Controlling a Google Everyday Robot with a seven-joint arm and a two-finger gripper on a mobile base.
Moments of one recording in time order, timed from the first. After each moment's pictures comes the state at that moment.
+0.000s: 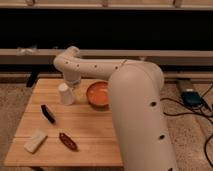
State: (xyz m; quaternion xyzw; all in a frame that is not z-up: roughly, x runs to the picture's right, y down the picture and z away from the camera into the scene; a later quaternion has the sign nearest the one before) arm -0.192 0.007 0.845 -0.26 -0.12 -0.25 0.93
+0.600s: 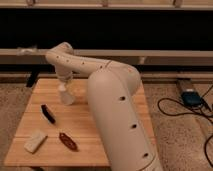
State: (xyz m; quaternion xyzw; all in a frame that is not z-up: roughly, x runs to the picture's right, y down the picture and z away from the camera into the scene) arm -0.244 -0.011 0.876 -0.27 -0.15 -0.29 0.91
